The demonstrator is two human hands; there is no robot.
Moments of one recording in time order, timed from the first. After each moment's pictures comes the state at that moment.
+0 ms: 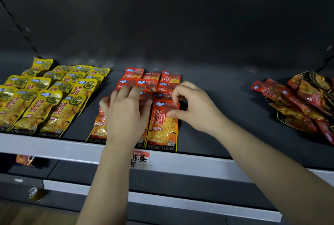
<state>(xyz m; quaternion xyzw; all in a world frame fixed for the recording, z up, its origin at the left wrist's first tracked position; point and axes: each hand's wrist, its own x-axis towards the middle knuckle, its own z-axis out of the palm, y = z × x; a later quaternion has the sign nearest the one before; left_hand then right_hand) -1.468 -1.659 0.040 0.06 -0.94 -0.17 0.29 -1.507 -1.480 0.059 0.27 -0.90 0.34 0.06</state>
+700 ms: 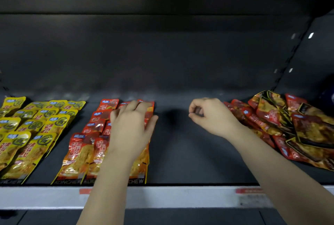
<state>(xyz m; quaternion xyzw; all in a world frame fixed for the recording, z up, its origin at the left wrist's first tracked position) -1.495 -1.596 0.080 -0.05 -0.95 -0.16 0.26 -1.537 -1.371 0.089 0.16 -0.96 0.21 0.12</state>
